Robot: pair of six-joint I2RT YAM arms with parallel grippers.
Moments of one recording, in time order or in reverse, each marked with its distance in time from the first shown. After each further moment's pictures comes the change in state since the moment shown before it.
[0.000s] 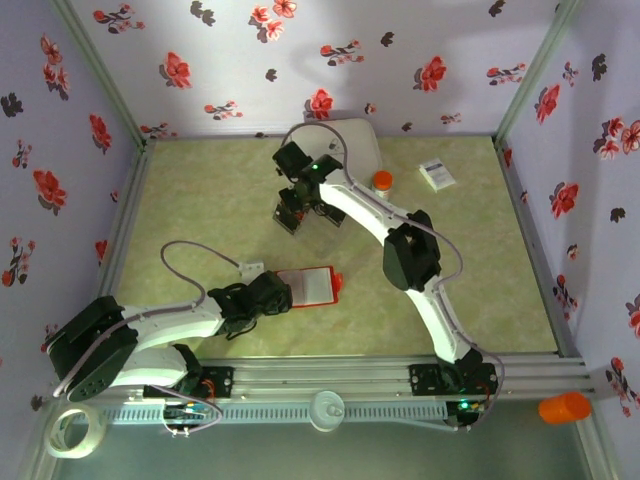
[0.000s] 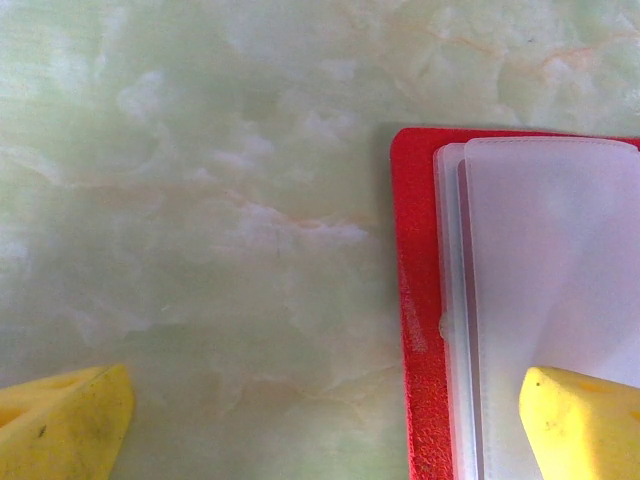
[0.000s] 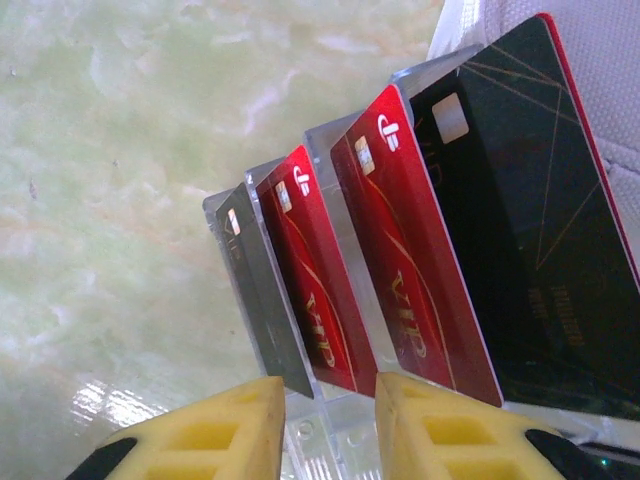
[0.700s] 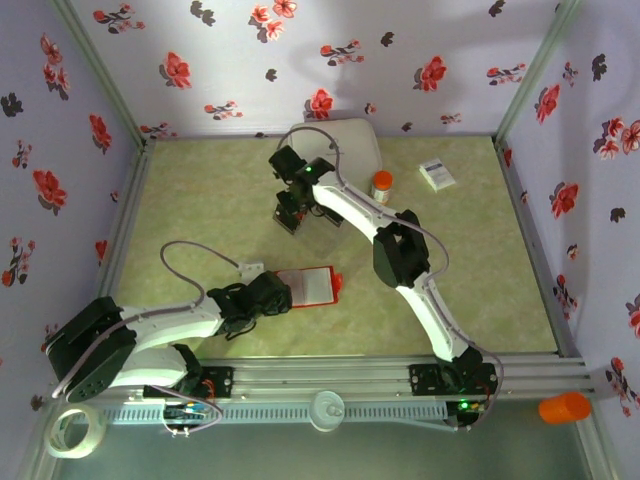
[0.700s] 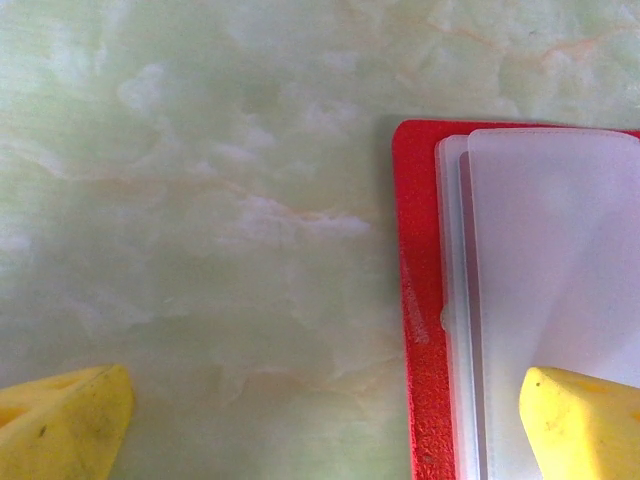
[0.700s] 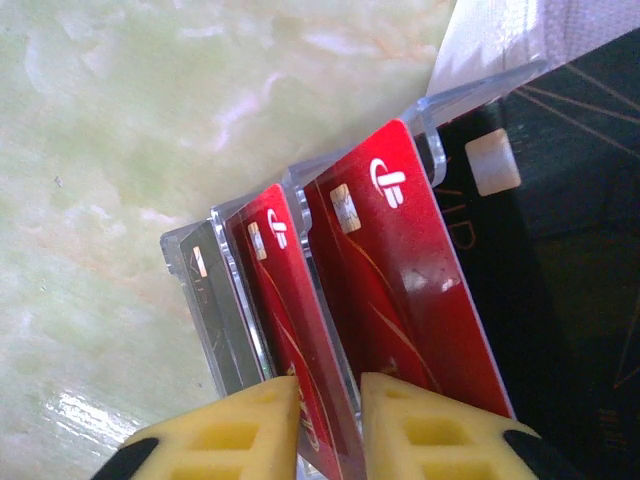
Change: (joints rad) left arm 0.000 -0.008 0.000 -0.013 0.007 0.000; right arm -0.002 0.113 0.097 -0.007 0.023 -0.026
